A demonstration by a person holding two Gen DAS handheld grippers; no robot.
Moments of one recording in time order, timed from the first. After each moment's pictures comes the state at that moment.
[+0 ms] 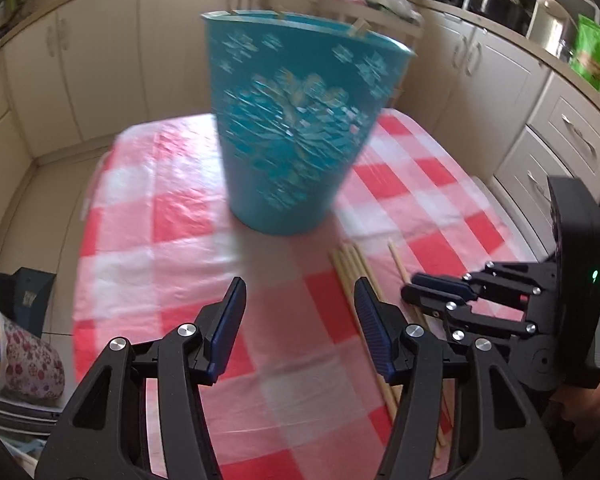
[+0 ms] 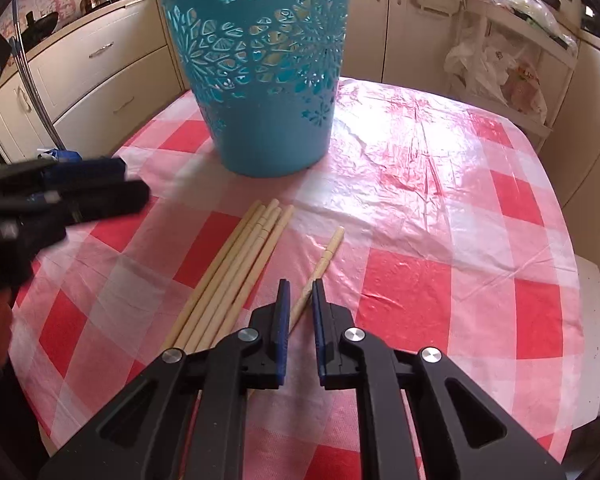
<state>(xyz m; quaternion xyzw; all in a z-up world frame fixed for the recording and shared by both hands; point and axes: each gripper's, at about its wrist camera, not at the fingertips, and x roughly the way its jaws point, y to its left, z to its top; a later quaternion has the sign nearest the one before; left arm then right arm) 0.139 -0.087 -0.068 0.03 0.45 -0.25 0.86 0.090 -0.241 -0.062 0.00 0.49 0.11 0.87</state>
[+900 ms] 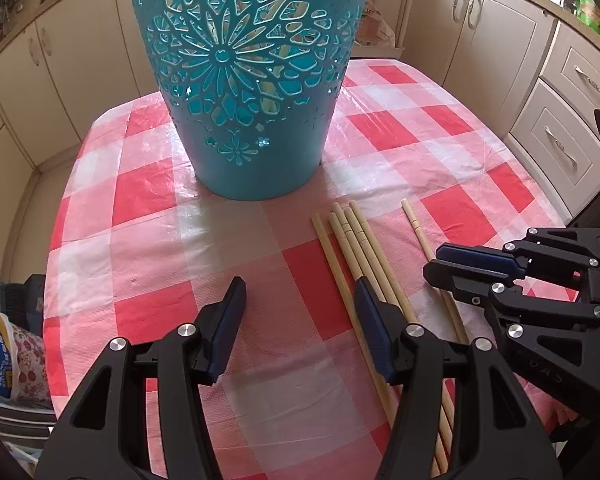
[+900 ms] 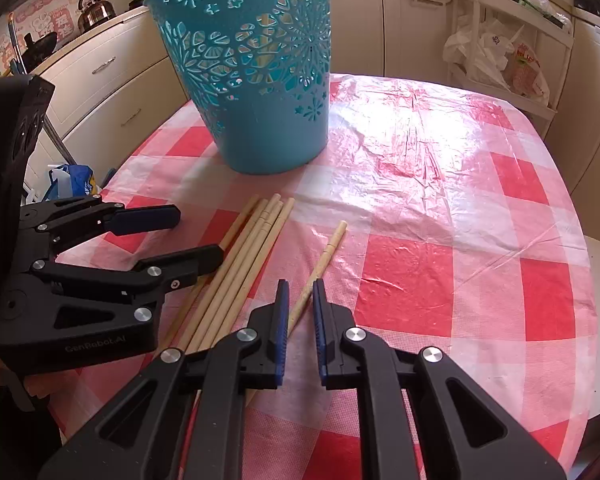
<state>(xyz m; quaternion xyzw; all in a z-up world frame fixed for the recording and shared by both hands) 0.146 -0.121 -0.105 0.10 0.47 -0.22 0.85 0.087 -0.250 -0.061 0.03 0.49 0.12 0.86</state>
